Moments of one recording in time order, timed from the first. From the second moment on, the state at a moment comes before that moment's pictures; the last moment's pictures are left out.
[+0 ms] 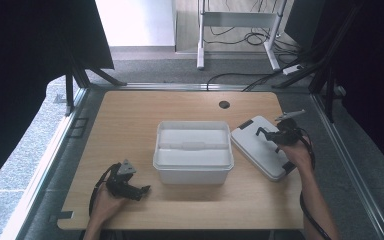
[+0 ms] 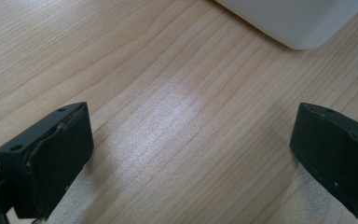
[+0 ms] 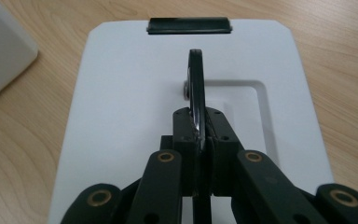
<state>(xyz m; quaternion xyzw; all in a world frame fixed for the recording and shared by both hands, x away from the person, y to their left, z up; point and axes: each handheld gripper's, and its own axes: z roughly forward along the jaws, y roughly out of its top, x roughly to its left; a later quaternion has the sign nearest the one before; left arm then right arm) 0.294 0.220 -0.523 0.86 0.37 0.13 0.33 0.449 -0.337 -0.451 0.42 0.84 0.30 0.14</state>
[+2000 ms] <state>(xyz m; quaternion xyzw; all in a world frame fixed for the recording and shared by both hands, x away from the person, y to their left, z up) 0.295 0.220 -0.523 0.86 0.37 0.12 0.33 0.406 -0.227 -0.278 0.11 0.92 0.37 0.08</state>
